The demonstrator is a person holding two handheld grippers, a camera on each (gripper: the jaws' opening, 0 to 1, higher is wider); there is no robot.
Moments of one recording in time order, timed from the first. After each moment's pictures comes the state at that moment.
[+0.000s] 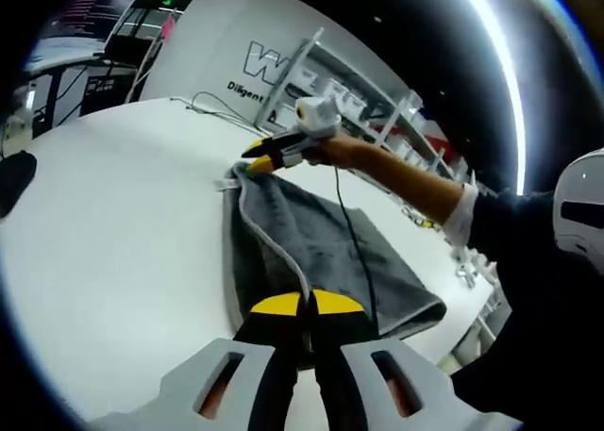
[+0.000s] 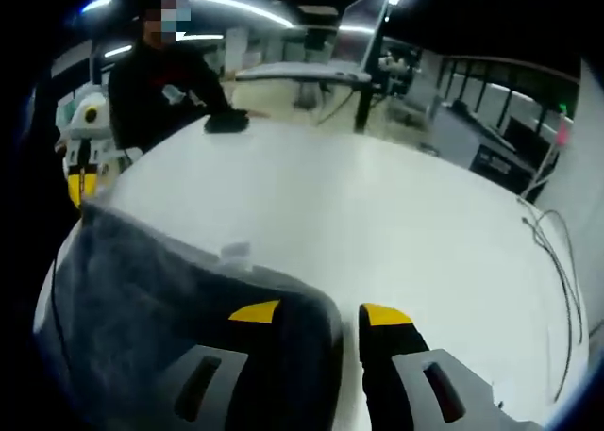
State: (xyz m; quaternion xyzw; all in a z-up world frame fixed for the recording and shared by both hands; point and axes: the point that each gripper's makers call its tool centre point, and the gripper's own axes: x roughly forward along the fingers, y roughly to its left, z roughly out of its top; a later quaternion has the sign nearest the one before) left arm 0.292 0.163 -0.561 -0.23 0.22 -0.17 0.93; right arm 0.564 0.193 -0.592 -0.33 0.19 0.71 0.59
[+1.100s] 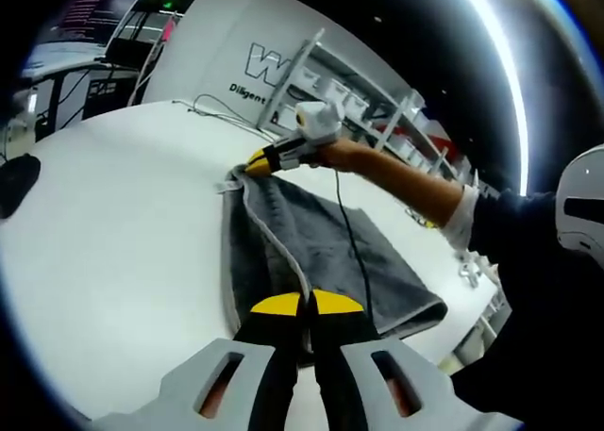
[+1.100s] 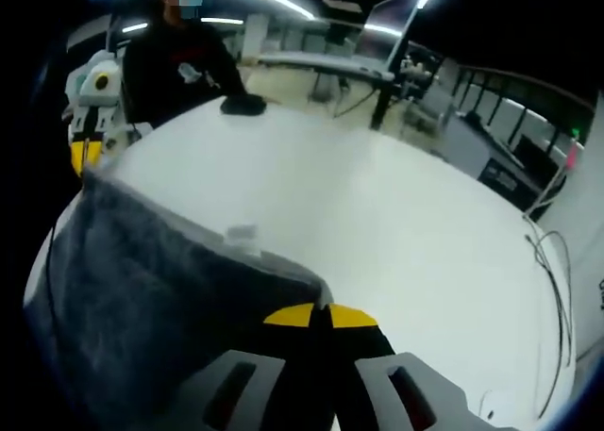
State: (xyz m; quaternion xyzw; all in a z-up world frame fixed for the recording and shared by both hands) left arm 0.287 0.162 -0.559 -0.23 0.22 -0.15 0.94; right arm 0.558 0.190 -0.590 -0.36 0.16 0.72 0.57
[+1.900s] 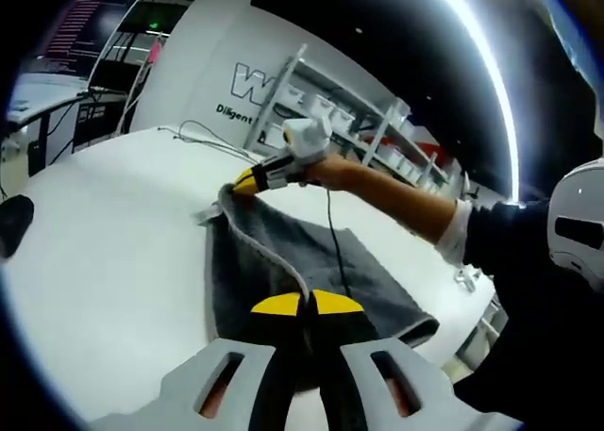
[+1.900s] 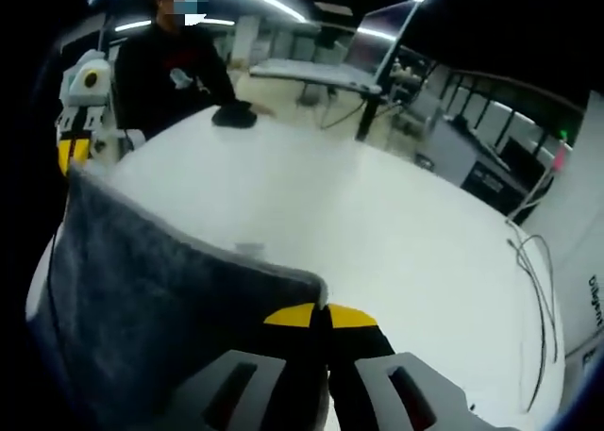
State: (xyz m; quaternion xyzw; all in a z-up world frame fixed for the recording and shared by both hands) left arm 0.296 0.154 -0.518 -0.20 0.17 -0.17 0.95; right arm 0.561 0.186 -0.561 -0.36 0.15 0.70 0.60
